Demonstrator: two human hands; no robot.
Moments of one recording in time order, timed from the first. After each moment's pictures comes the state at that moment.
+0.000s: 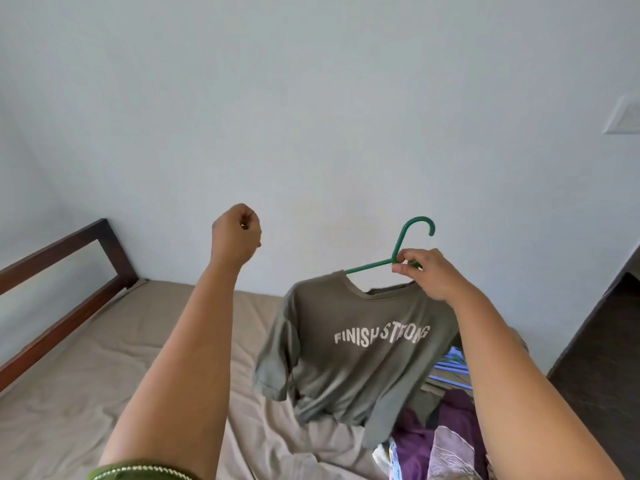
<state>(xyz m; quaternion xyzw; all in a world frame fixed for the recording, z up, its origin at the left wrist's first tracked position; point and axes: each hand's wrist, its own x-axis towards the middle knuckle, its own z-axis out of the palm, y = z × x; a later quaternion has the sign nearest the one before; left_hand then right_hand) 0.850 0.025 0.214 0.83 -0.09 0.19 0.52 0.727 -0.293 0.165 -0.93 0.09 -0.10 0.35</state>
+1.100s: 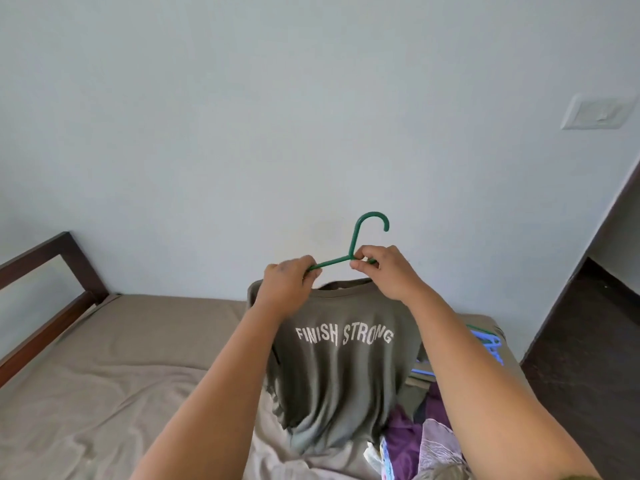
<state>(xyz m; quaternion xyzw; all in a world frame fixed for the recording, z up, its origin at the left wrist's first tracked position) 0.810 -0.049 0.158 0.91 -0.33 0.11 0.22 0.742 -0.255 0.163 -0.92 0.05 -0.15 0.37</state>
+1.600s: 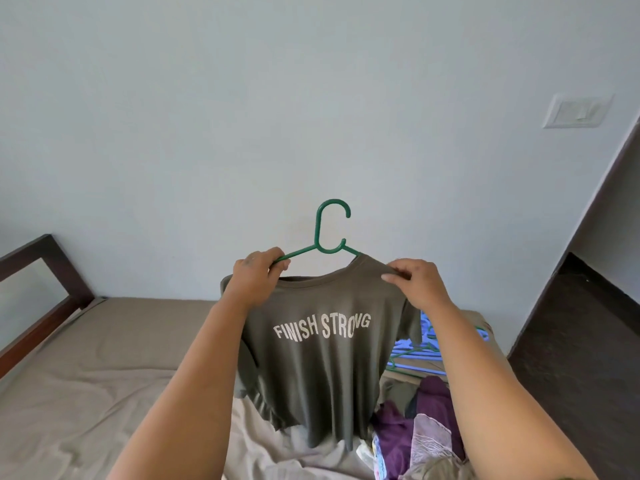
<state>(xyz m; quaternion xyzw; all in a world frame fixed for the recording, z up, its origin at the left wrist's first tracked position) 0.838 -0.023 0.158 0.91 -0.30 0.10 0.27 0.714 -0.313 0.121 -0.90 0.13 -0.23 0.35</state>
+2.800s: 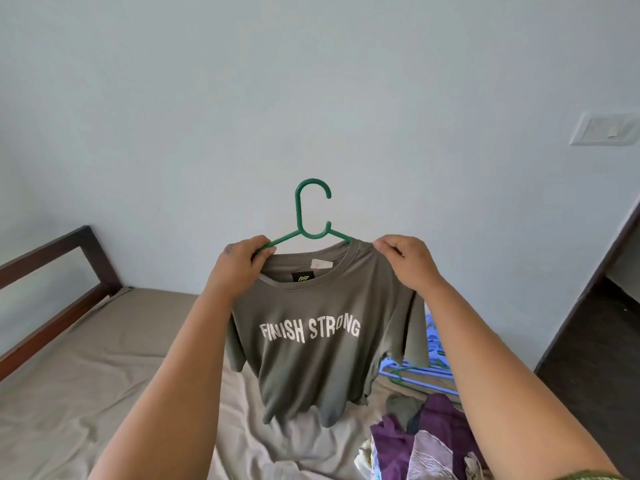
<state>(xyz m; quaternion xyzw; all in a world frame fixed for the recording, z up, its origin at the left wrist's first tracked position) 0.822 0.004 0.189 0.90 -0.25 0.15 0.33 0.726 -0.296 0.183 -0.89 0.02 -0.26 0.38</state>
